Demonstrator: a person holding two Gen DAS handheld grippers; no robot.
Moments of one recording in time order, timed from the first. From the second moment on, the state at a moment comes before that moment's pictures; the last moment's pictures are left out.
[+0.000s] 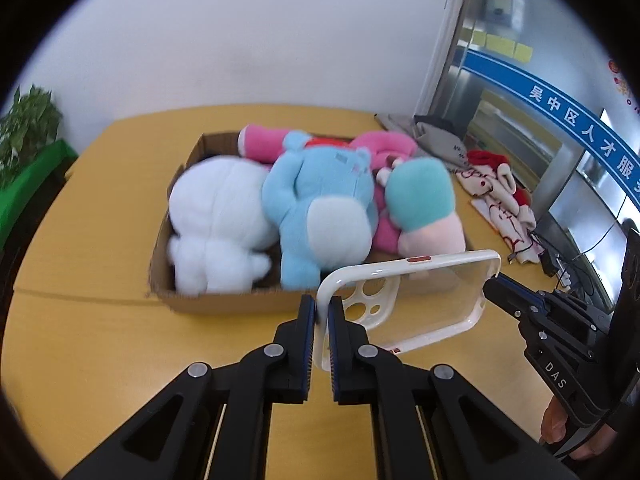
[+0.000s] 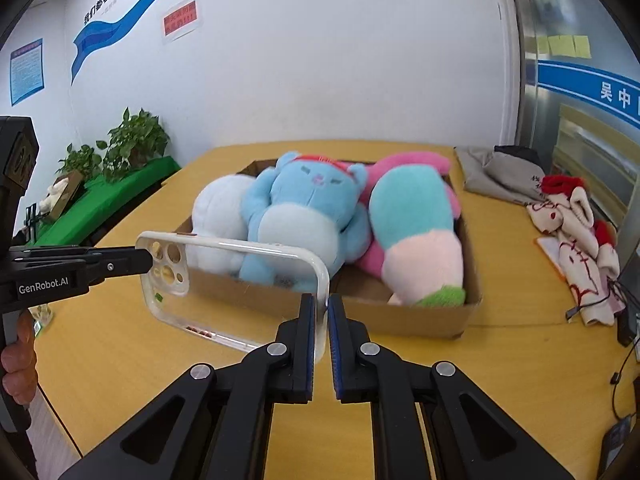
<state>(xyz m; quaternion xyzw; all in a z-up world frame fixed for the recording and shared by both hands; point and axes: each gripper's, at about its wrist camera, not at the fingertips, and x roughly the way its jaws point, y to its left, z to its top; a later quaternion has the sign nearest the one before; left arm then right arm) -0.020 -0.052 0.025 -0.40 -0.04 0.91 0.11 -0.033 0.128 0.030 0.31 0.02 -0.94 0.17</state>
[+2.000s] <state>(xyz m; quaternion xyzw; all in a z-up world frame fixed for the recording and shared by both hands) -0.348 -0.060 -0.034 -0.50 -0.03 0.86 0.09 -0.369 0.084 -0.005 0.43 0.06 -0.89 0.11</state>
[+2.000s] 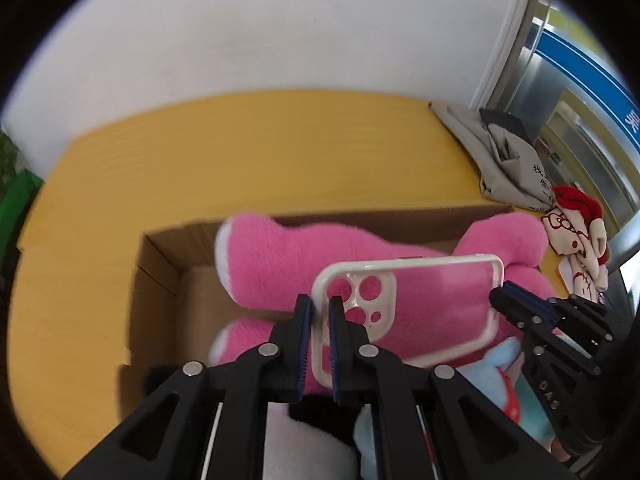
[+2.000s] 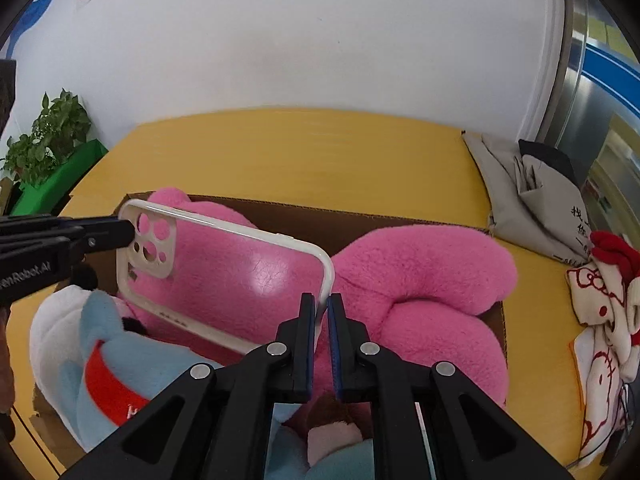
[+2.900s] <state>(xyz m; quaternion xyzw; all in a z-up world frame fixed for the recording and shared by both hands) -0.070 -0.122 0.000 -0.30 -0.06 0.95 0.03 -0.124 0.129 0.018 0.32 0.06 -0.94 0.10</state>
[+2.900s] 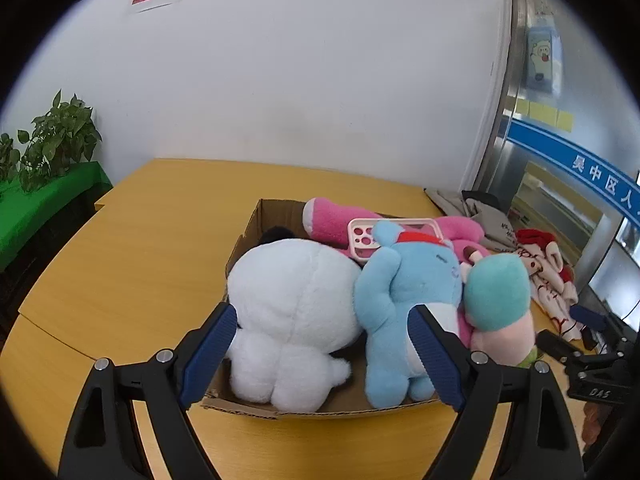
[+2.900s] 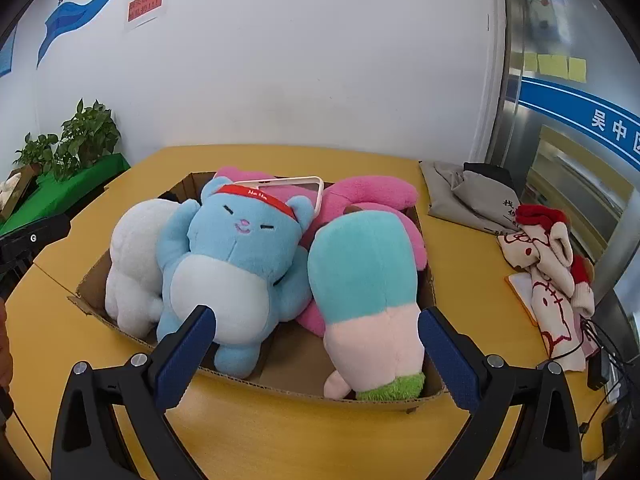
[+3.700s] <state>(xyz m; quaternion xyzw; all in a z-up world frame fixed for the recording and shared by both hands) -0.080 -0.127 -0.112 -0.27 -0.04 0.96 0.04 -0.131 0.159 -0.085 0.25 0.04 -0.96 0.09</state>
